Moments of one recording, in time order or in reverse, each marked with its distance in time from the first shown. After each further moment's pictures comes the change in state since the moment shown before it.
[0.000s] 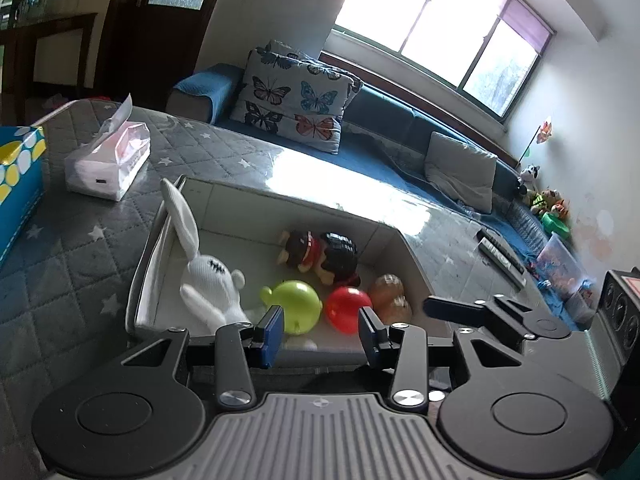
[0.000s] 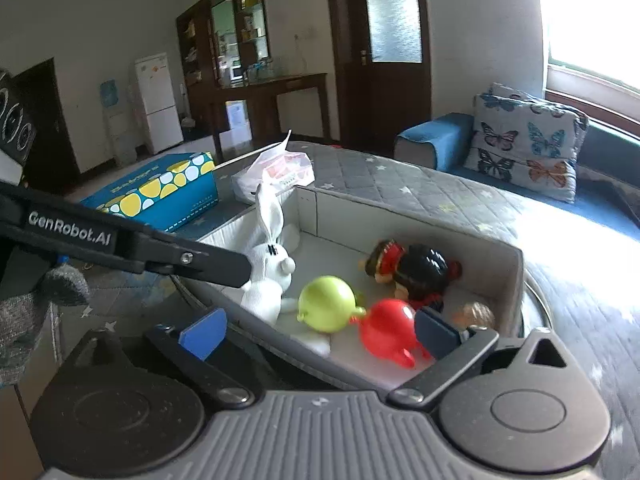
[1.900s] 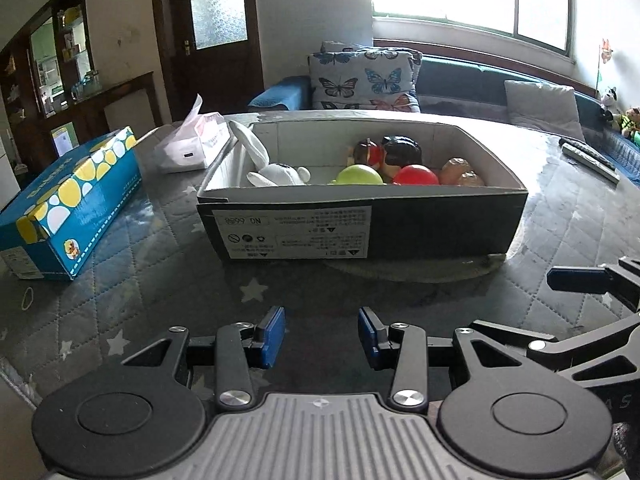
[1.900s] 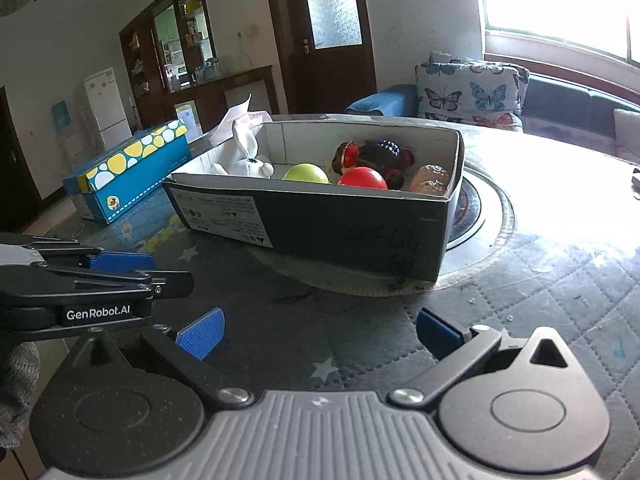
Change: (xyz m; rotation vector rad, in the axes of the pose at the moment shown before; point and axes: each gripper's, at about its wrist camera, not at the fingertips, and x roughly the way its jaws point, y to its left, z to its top) left arm -0.009 -0.043 -0.116 0.211 -0.028 0.413; right arm -0.042 0.030 -0.098 0.143 0.017 -0.120
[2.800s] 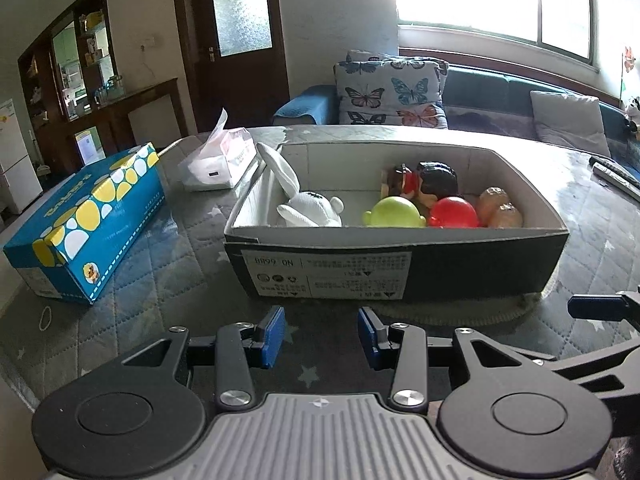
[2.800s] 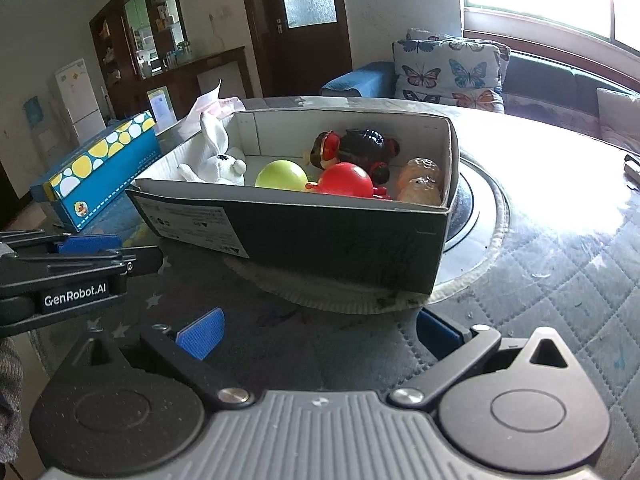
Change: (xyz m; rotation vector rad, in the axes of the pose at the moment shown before) left arm 0.016 0.009 0.027 -0.022 -0.019 0.075; right arm 0.026 -0.003 0.024 0.041 0.074 -0.068
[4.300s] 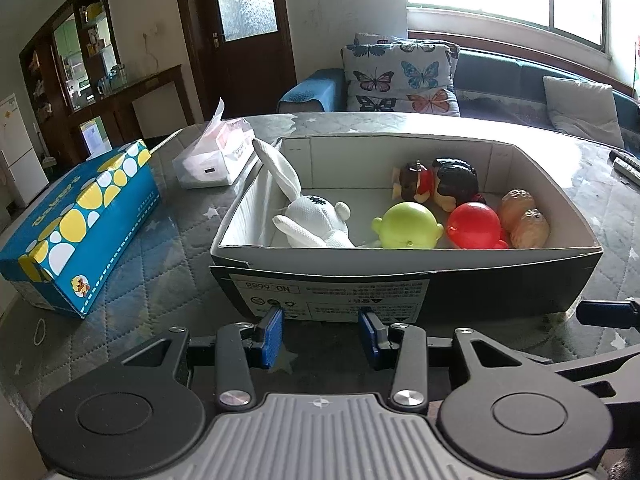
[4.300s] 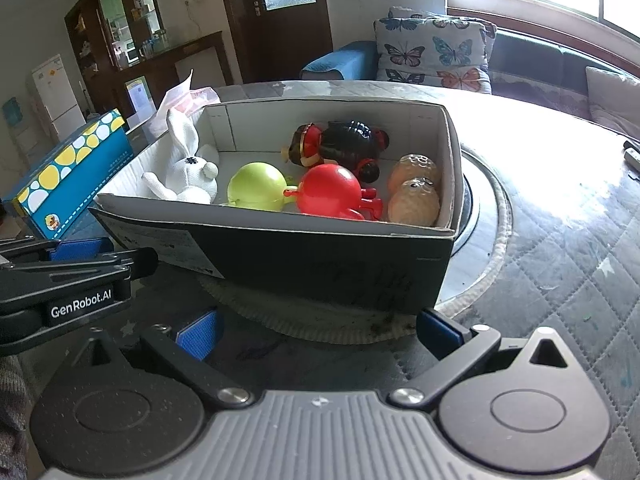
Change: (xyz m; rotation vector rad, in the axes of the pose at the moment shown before) left arm 0.032 -0.005 0.022 0.005 0.058 0.033; right arm 0.029 -0.008 0.024 0.043 0.068 -0.043
